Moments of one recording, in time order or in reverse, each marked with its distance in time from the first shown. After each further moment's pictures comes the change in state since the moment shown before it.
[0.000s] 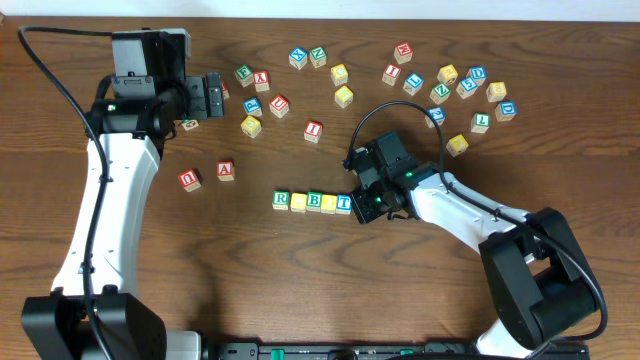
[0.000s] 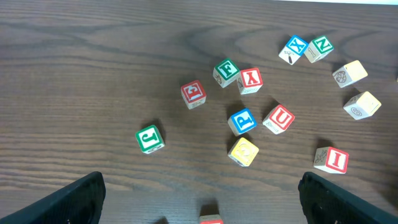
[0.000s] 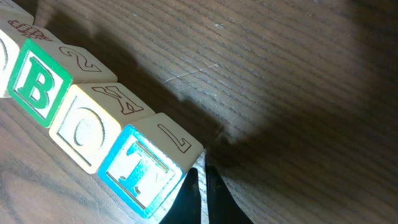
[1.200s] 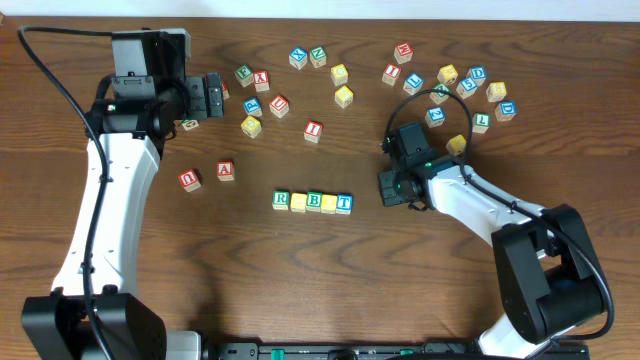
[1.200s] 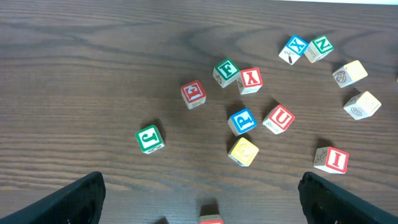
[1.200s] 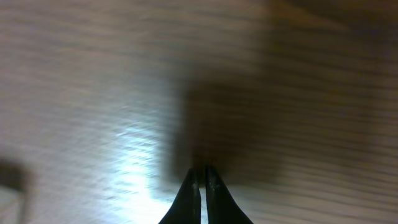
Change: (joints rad) left arm 0.000 0.000 0.000 0.000 0.000 0.000; right arm -0.113 0.000 0.004 -0.022 0.307 0.150
